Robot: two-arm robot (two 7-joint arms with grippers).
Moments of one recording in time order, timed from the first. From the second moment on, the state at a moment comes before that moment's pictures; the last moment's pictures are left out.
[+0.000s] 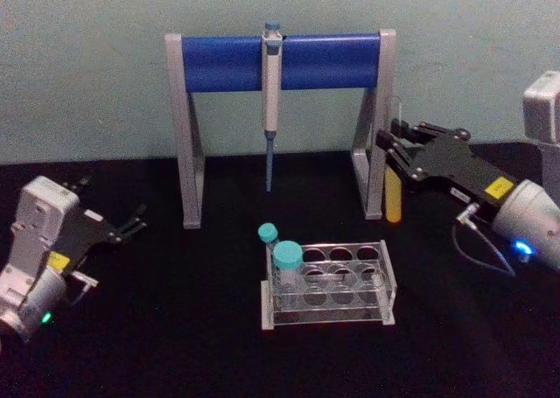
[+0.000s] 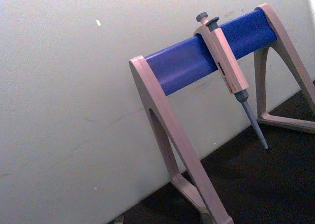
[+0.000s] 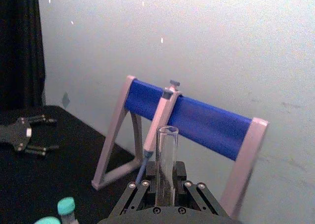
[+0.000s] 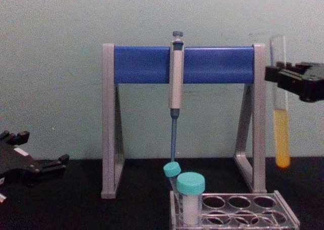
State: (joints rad) left arm -0.20 0.60 0.45 -1.41 -0.25 -0.12 0.03; right arm 0.24 0.54 -0.31 -1.64 0.44 0.01 0.41
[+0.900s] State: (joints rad) left arm -0.20 0.60 0.45 -1.41 -0.25 -0.12 0.03; right arm 0.21 0.61 -0.34 -1.67 0.62 0.03 0.61
